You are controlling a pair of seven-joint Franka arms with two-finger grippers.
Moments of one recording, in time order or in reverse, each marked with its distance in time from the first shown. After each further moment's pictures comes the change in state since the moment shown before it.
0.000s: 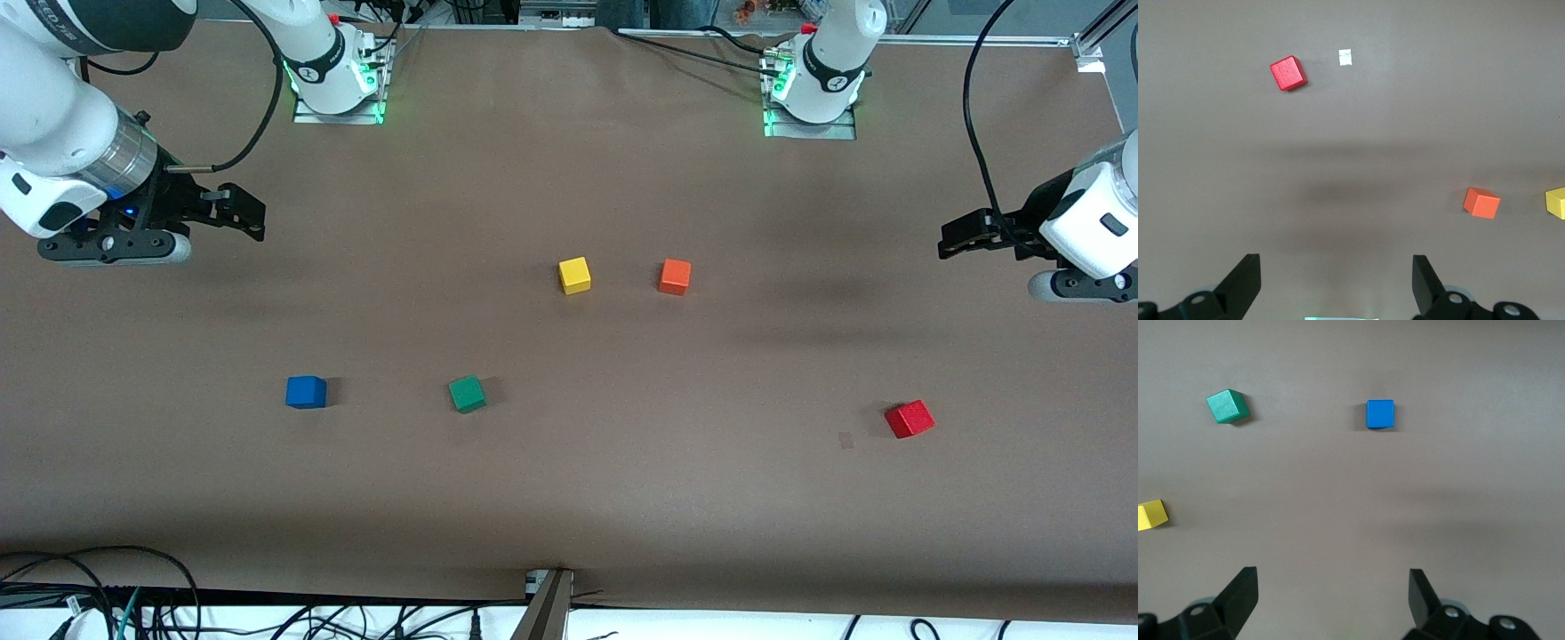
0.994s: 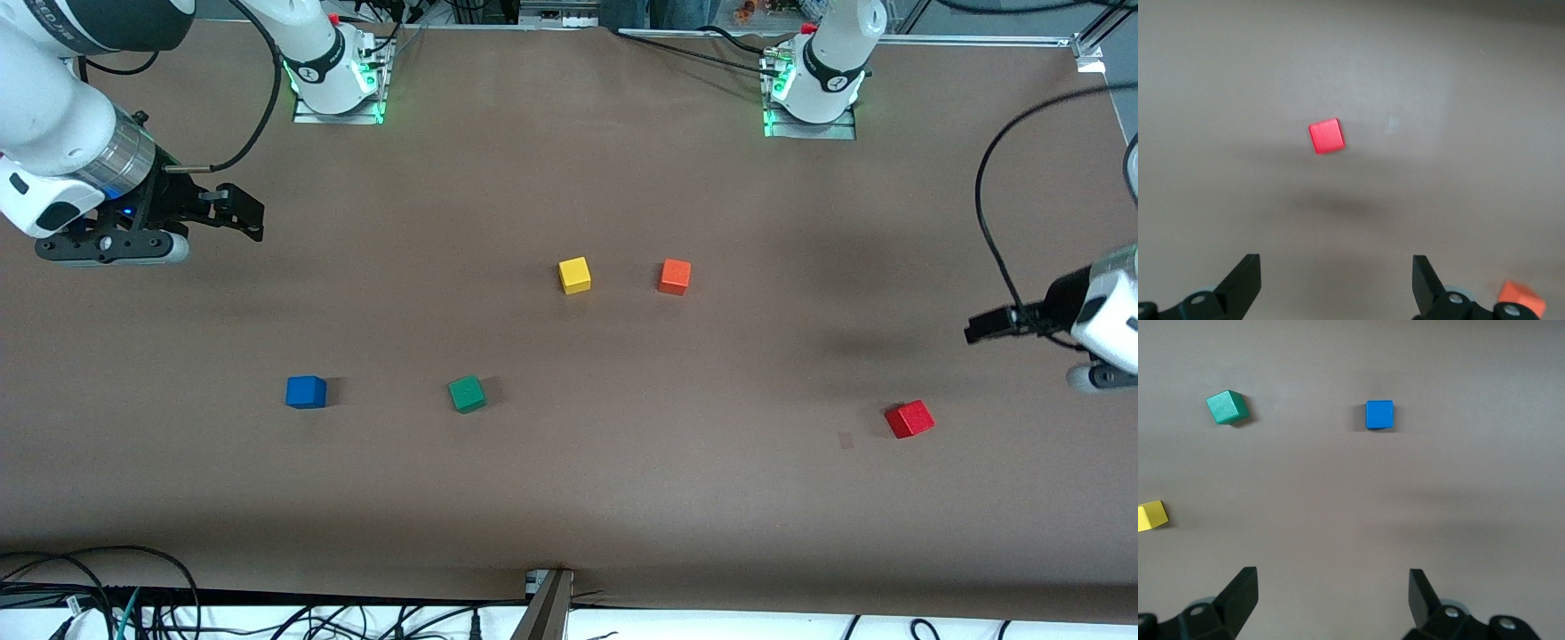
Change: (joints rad) left arm 0.070 0.205 0.067 -0.004 -0.026 0.305 -0.017; right arm 0.000 0.000 -0.001 0.002 0.000 0.000 0.000
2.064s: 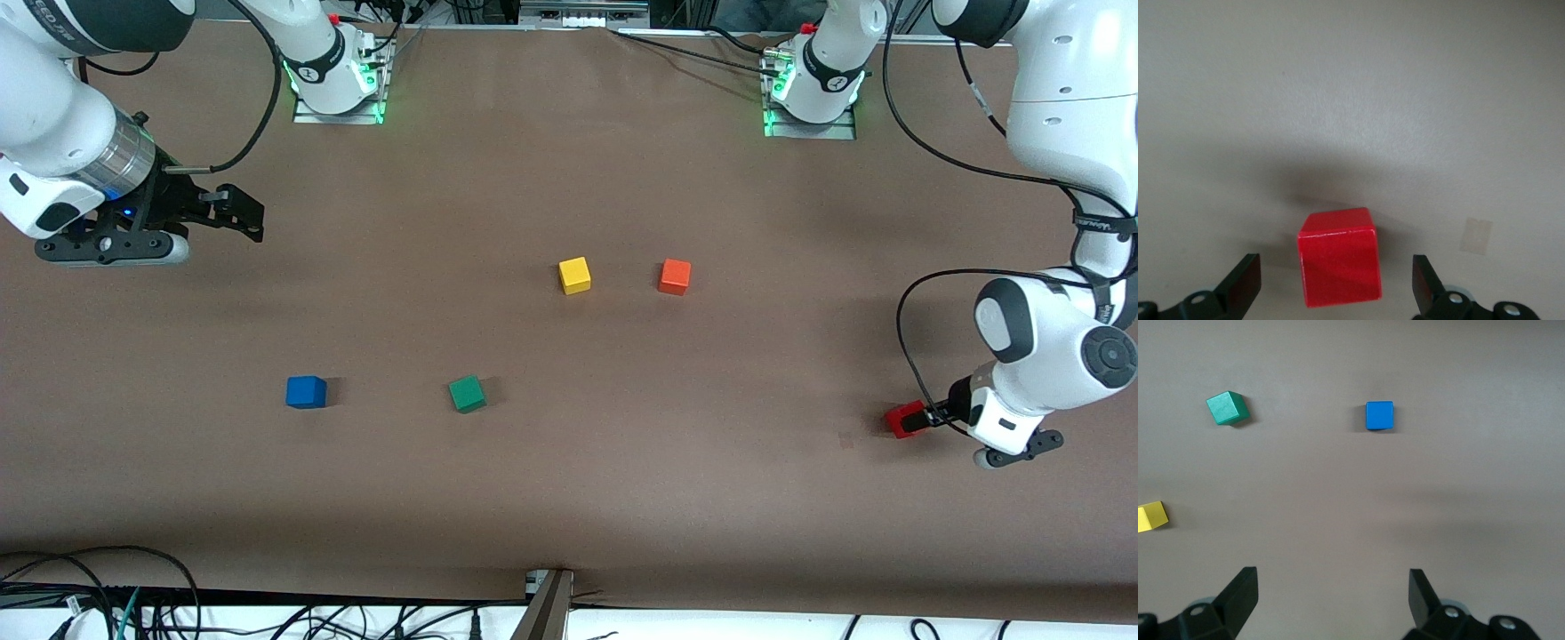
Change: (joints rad) left arm 0.051 0.331 -0.004 -0.174 -0.038 0.615 -0.055; right arm 0.000 0.003 0.000 0.004 0.000 0.000 0.000
